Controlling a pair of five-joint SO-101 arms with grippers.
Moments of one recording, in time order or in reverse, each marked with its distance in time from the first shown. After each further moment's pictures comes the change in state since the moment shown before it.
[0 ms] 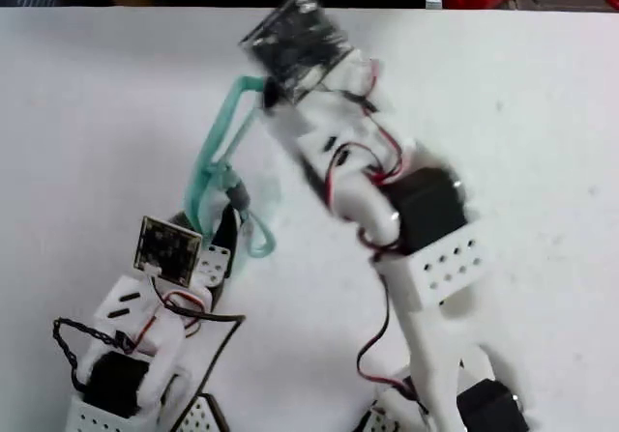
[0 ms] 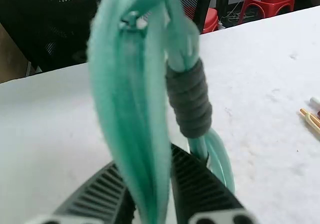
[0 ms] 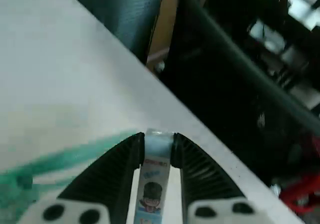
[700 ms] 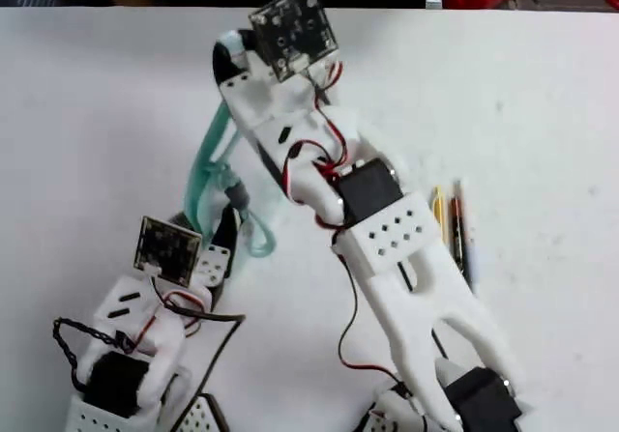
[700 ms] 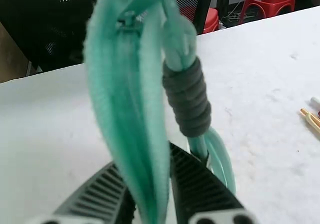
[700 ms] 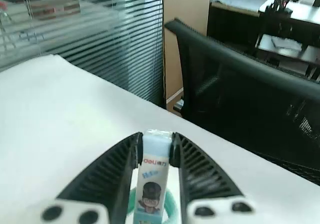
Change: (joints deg) left arm 0.0 0.0 0.0 0.0 0.0; right arm -1.8 3.3 18.8 -28.2 -18.6
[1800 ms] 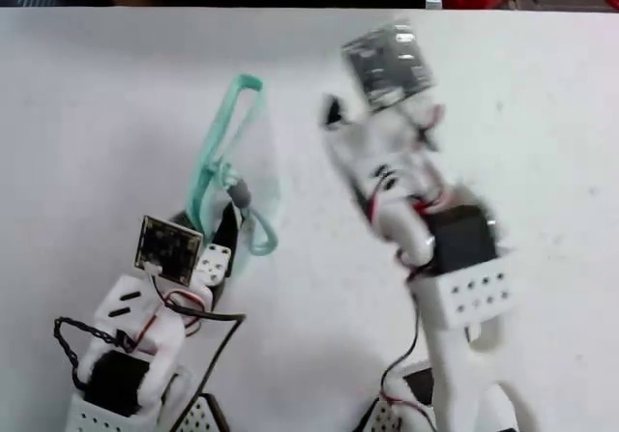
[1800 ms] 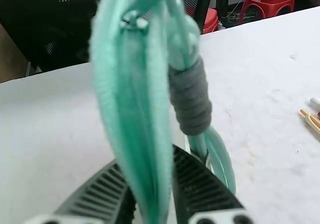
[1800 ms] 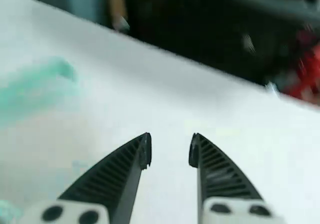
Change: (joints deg) left arm 0.0 0.1 0.1 -0.6 0.0; right arm 18.9 -17.5 7.0 29.7 5.8
